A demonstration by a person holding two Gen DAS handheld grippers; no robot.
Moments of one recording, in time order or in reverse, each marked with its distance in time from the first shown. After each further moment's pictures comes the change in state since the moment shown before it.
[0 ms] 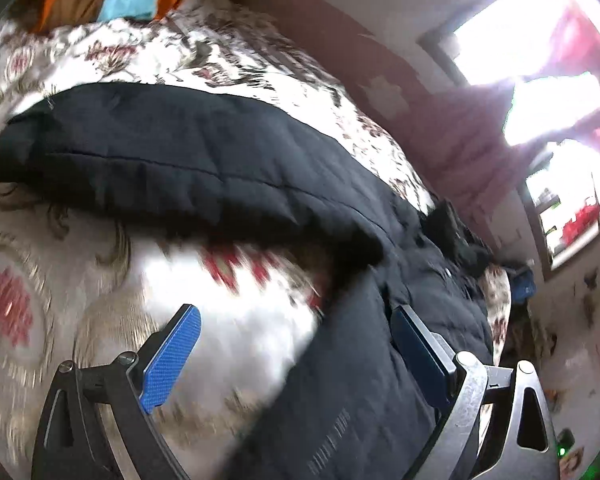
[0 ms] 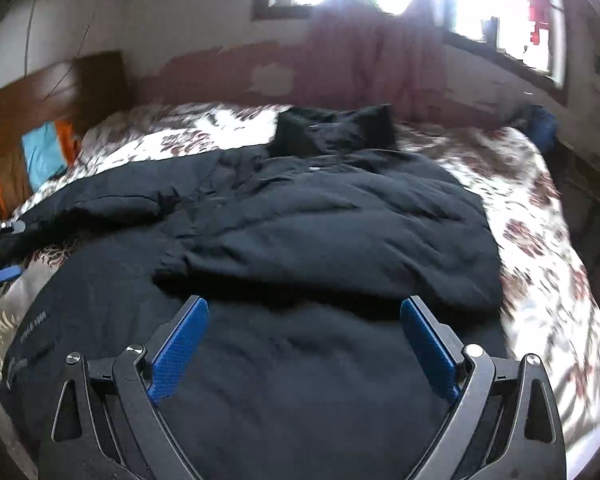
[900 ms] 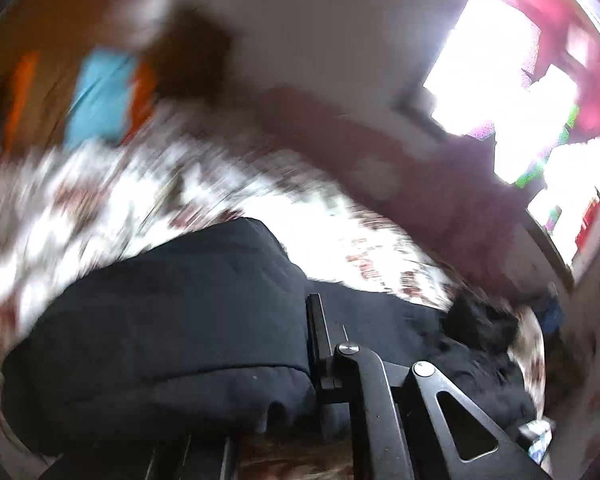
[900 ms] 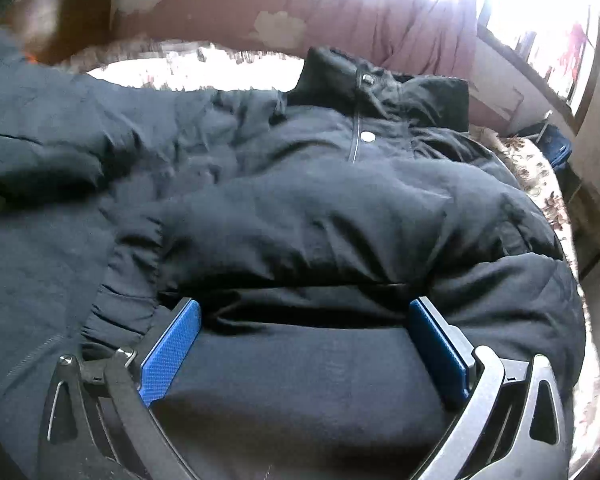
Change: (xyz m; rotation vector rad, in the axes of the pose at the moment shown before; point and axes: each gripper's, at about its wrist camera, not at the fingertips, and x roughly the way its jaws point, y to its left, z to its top) left arm 0.006 -0.051 0.094 0.283 -0.355 0.023; right arm 0.122 0.071 0.017 -0.069 0.072 -0.118
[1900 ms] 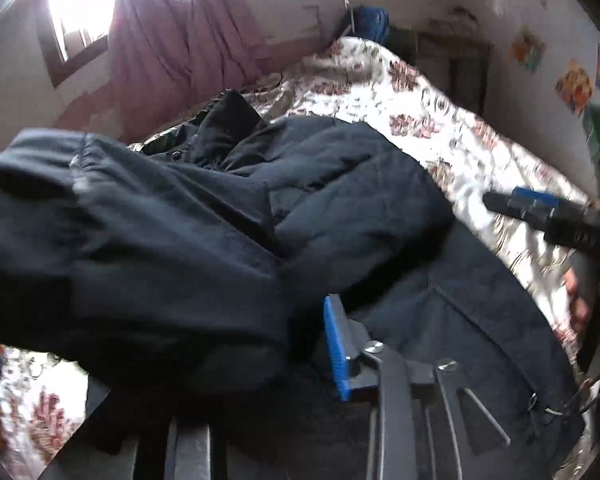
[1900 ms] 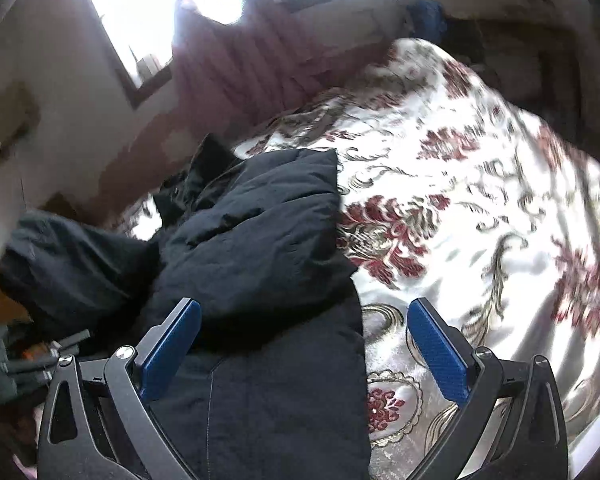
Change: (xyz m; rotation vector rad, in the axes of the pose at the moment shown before) left arm -0.015 -0.380 -0.206 0.983 0.464 -0.219; right arm -0.095 -0.322 -0.115 0.670 -0.121 0.221
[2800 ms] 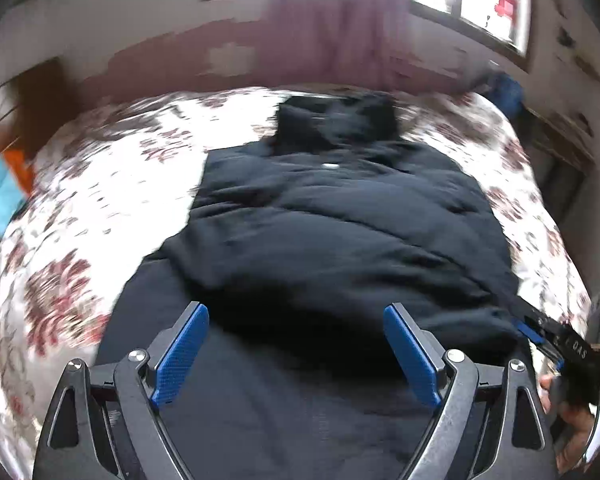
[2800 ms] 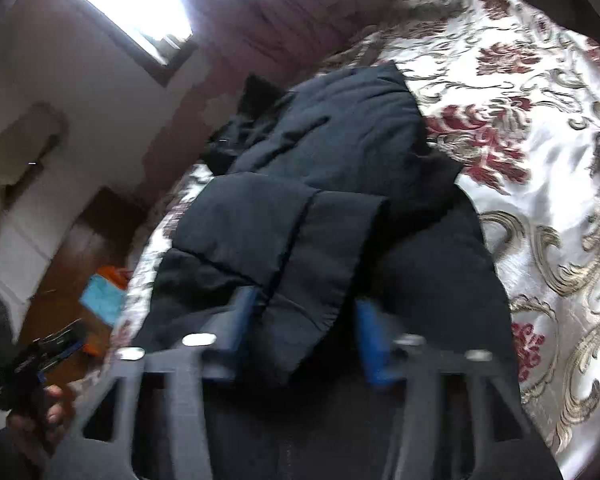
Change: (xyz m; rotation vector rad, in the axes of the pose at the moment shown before) left arm -0.045 0.093 -0.054 -0.546 0.010 0.151; right arm 0.055 0.035 -0.045 0.075 0.165 0.188
